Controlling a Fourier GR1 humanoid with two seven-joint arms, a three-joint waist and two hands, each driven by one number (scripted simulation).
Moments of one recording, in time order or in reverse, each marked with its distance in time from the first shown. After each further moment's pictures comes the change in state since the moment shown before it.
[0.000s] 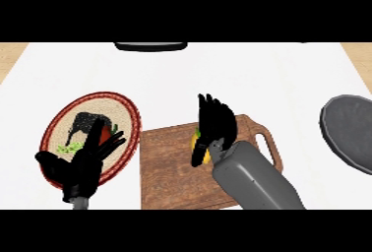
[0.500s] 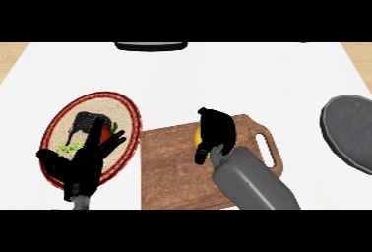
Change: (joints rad) left arm -0.007 -0.014 0.012 0.001 -0.016 0.003 0.019; right arm 0.039 -0.001 0.037 0.081 0.033 -0.070 -0.039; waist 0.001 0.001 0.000
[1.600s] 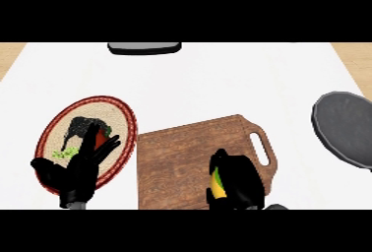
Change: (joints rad) left arm 0.048 -0.017 0.033 -0.004 -0.022 -0.014 -0.032; right arm 0.357 -0.268 0.250 -0.372 0.114 -0.075 -0.283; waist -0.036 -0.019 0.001
